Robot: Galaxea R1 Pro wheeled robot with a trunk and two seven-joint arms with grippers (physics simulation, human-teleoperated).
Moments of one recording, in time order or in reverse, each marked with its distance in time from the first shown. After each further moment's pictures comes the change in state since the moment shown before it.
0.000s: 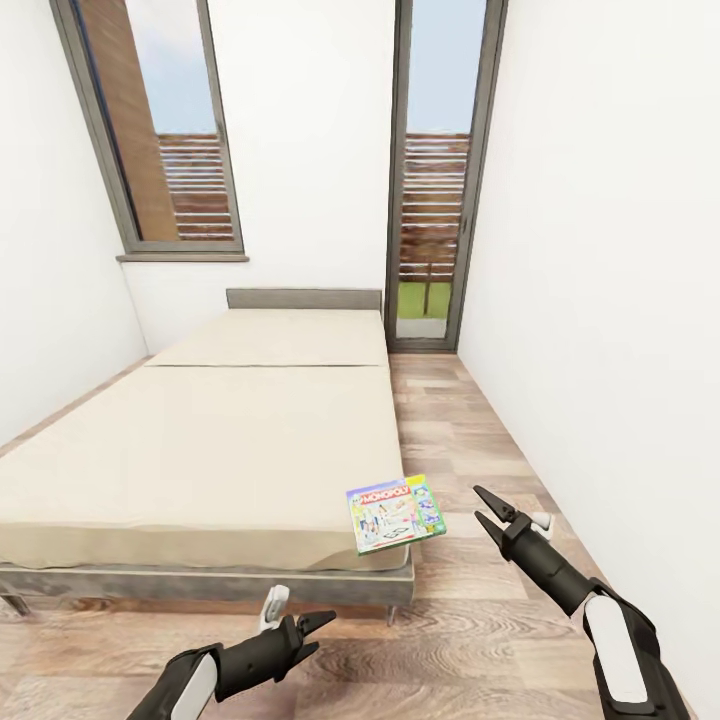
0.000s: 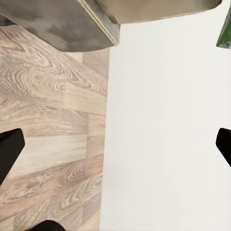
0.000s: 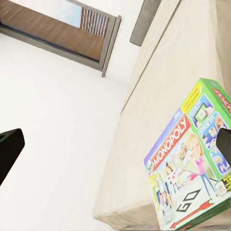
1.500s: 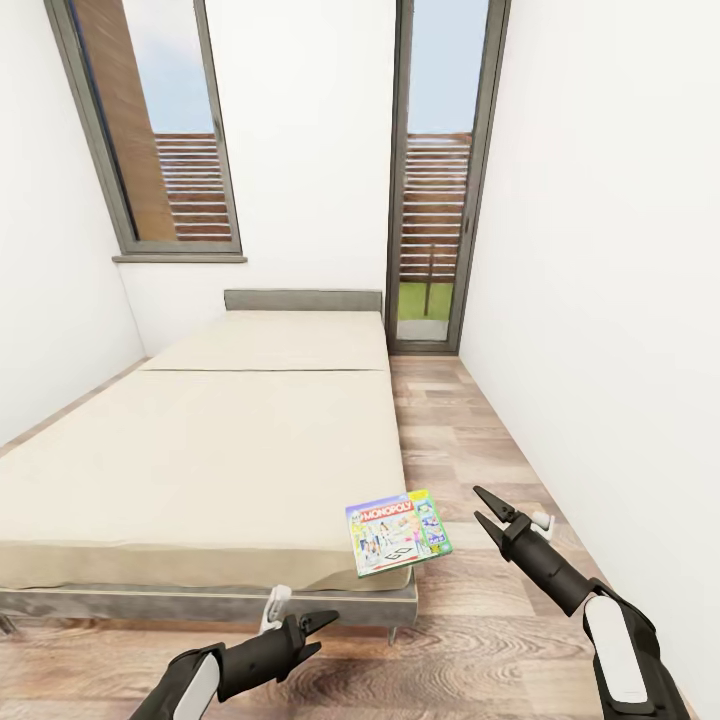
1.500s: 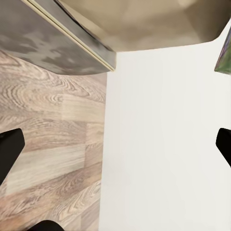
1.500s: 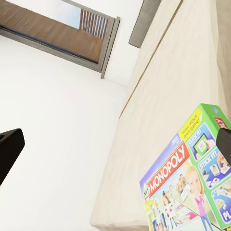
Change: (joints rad) left arm 0.000 -0.006 -0.003 0.000 0.000 -0.002 0.000; right arm 0.000 0.000 0.000 0.001 0.001 0.001 0.001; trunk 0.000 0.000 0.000
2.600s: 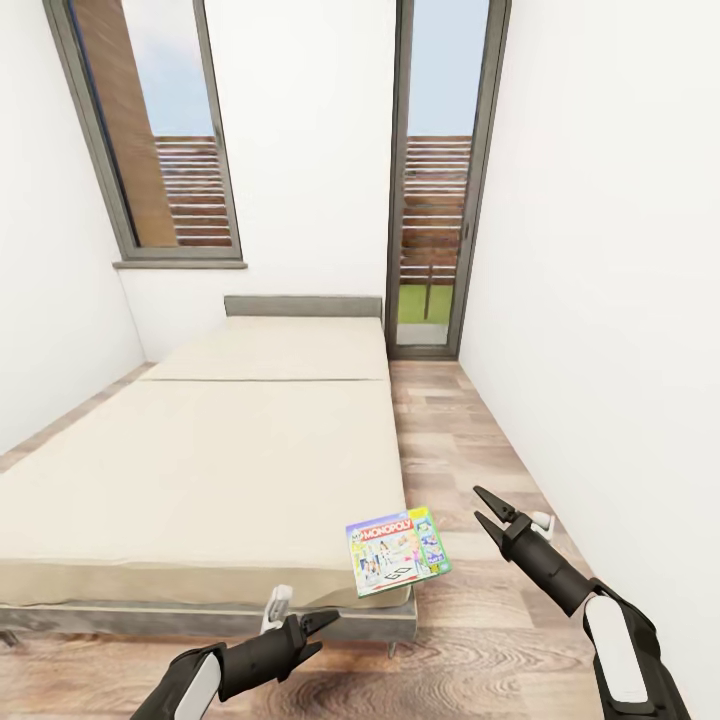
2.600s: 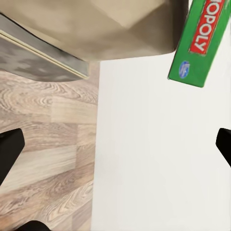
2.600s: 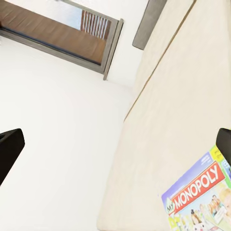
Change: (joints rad) left arm 0.000 -0.002 -0.003 -0.002 0.001 0.000 0.000; right arm 0.000 -0.001 0.000 0.000 0.000 0.000 0.001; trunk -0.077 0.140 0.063
